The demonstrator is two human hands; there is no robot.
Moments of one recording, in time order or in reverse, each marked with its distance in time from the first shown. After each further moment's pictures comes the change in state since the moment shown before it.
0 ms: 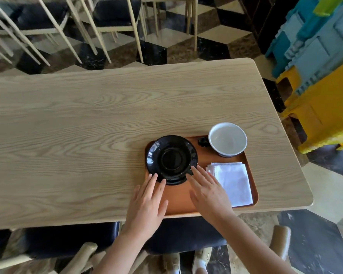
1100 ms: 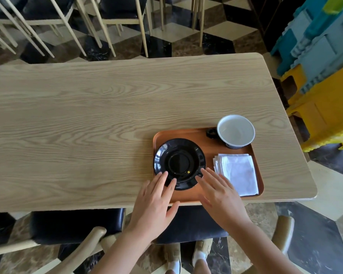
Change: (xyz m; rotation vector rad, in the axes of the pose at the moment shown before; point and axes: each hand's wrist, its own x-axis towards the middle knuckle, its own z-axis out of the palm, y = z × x) left_hand -0.027 0.004 -0.018 0.009 -0.024 0.113; right_hand -0.037 -0.006 -0.005 0.049 0.108 -0.070
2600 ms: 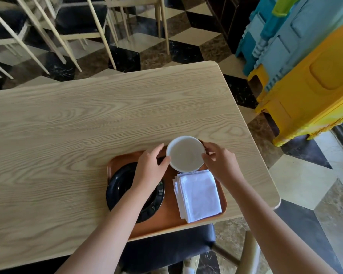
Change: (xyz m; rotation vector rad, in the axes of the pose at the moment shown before) left_hand 0.183 0.059 -0.014 -0.701 0.132 -0.232; right_hand 0.077 0.132 -0.053 0.490 0.035 0.626
